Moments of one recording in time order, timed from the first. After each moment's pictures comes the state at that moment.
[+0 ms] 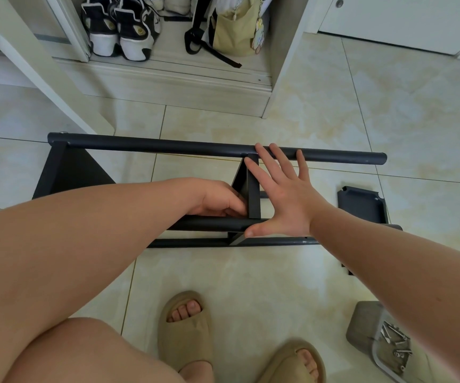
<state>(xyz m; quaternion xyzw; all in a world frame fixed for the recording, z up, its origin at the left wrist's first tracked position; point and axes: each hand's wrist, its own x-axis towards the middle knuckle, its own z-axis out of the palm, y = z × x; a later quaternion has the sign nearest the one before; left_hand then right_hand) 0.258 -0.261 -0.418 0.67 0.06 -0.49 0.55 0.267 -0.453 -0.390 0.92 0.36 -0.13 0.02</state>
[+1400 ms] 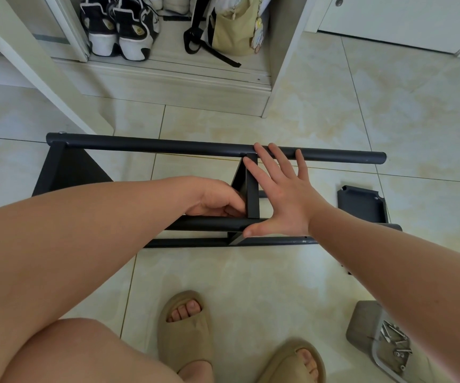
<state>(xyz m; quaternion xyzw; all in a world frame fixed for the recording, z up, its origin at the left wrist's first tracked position) 0.257 -0.264 -0.414 0.64 0.09 -0.52 0.56 0.267 -0.453 -0.389 0.93 0.36 -0.13 0.02</state>
